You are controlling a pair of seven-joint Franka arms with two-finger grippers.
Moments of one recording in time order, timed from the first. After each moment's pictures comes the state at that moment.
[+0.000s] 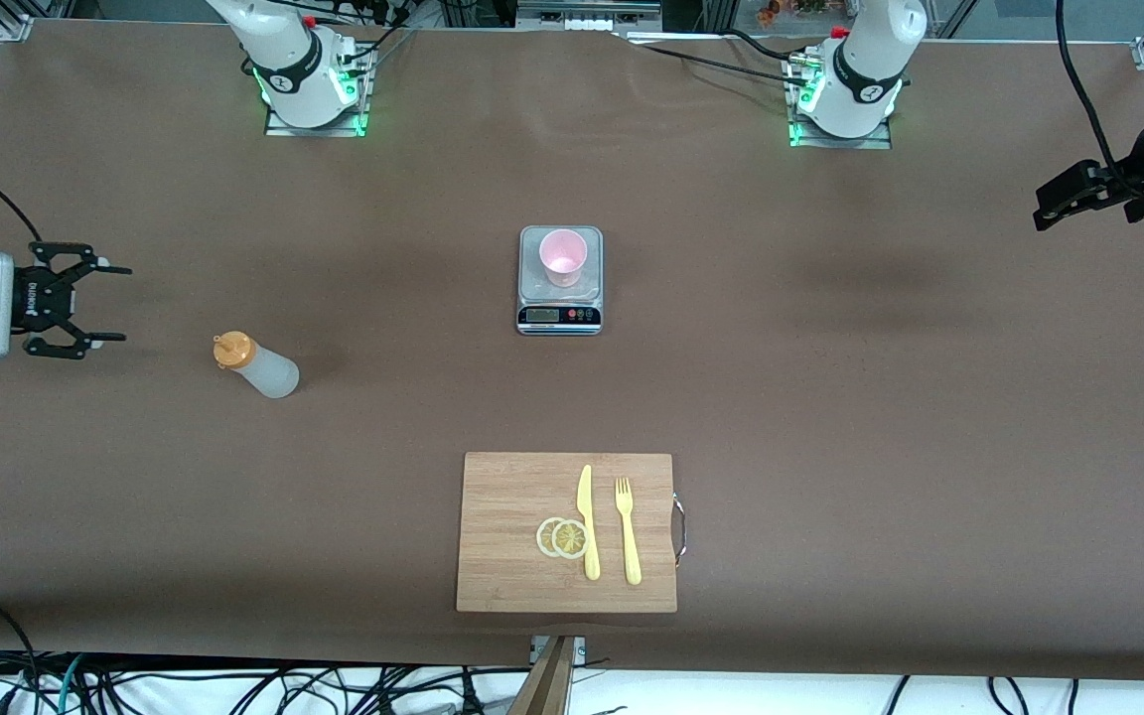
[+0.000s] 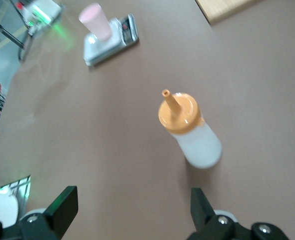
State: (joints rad) left arm -0.07 -0.04 0.07 -1.61 0.06 1.47 -0.10; right arm -0.33 0.43 -0.10 -1.69 0.58 1.51 -1.86
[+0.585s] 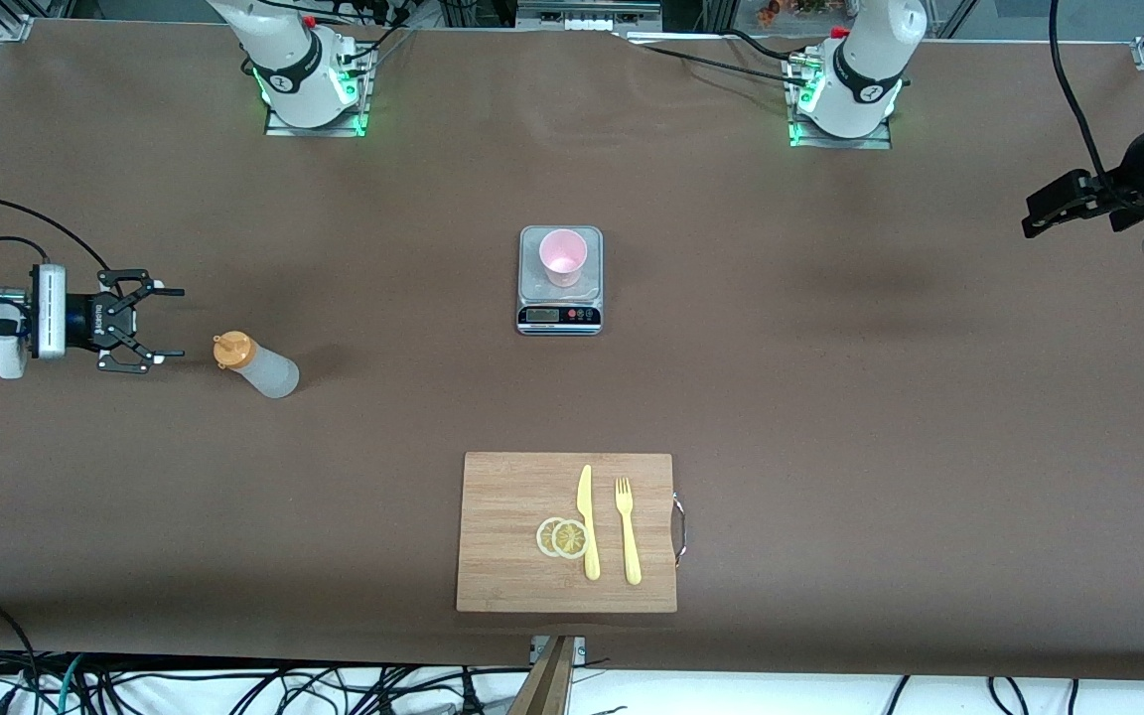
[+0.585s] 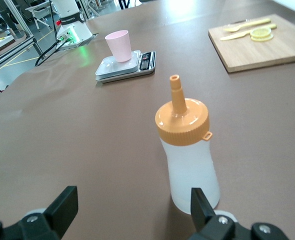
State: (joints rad) left arm -0.07 -0.02 0.08 -1.60 0.02 1.48 -0.10; right arm -0.37 0.60 -0.10 -1.72 0.77 1.52 -2.29
